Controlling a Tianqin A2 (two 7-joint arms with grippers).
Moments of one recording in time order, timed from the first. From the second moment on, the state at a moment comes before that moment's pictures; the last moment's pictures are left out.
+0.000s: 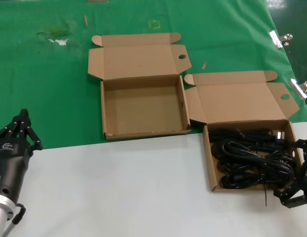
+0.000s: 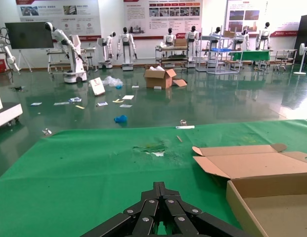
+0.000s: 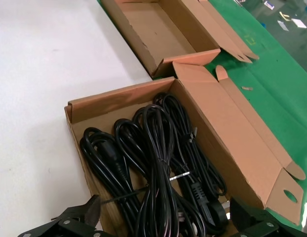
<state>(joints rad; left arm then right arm) 0.00 -0.30 1.60 -1.60 -1.80 0.00 0.00 0.18 1.23 -2.20 1.60 1.54 -0.23 0.36</state>
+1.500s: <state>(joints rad) 0.00 -0.30 1.60 -1.60 -1.80 0.00 0.00 -0.02 1.04 -1.79 1.59 1.39 -0.45 0.29</state>
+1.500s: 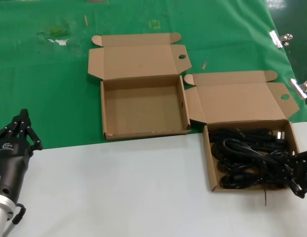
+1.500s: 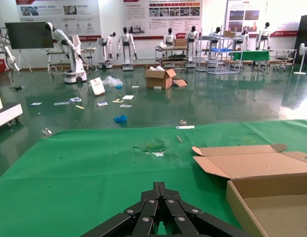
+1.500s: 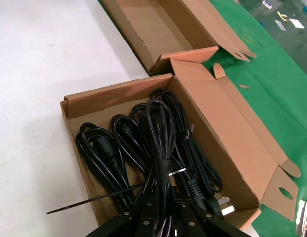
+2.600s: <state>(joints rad) 0.00 -0.30 1.60 -1.60 -1.80 0.00 0.00 0.13 0.85 -1.73 1.69 1.19 -0.55 0.32</state>
